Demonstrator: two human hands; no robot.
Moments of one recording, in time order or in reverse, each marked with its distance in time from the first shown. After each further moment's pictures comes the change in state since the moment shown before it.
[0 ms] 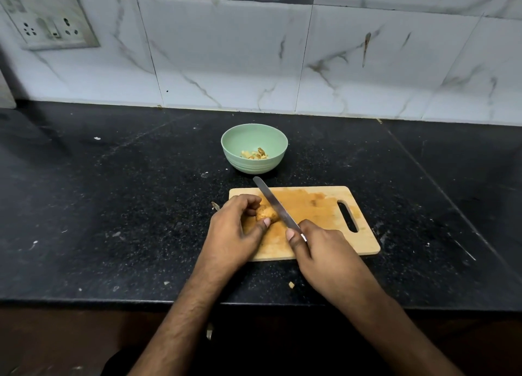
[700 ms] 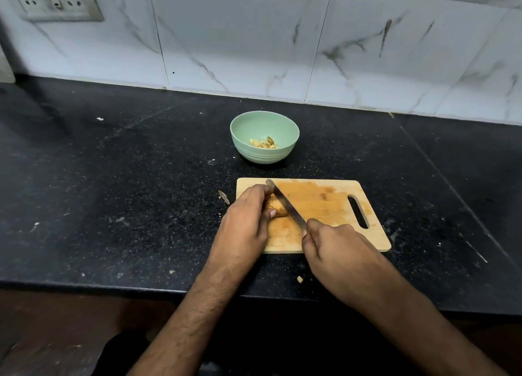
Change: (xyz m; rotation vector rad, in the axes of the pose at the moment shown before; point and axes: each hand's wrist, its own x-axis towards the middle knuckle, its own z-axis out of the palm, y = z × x) left_hand -0.005 0.009 0.003 0.103 -0.017 0.057; right_hand -0.003 -0.013 -0.015 -0.227 -0.123 -0.006
